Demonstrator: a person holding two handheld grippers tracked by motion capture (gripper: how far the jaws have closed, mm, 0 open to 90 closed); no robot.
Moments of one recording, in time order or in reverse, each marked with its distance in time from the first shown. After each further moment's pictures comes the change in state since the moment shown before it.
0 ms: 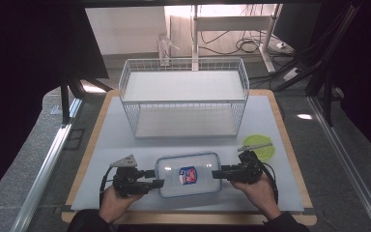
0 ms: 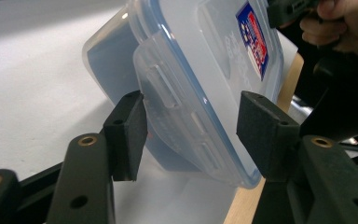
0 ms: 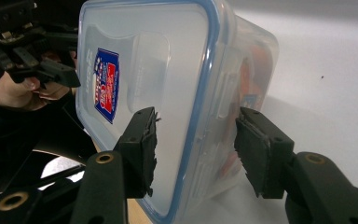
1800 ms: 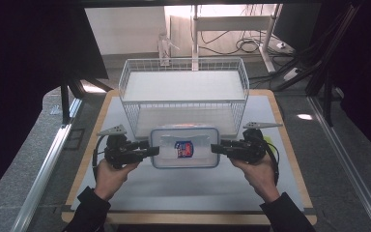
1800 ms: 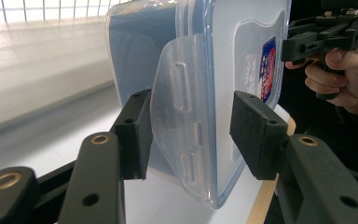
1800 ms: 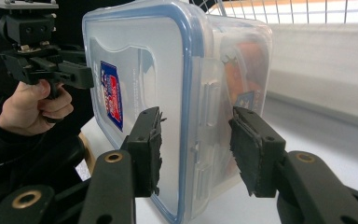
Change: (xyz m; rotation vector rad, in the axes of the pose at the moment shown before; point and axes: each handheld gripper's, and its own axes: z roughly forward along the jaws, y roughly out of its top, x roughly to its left) left arm 0.002 0.084 -0.038 -0.134 0.046 -0.023; right arm 0.033 0.063 -0.031 -0.209 -0.023 -0.101
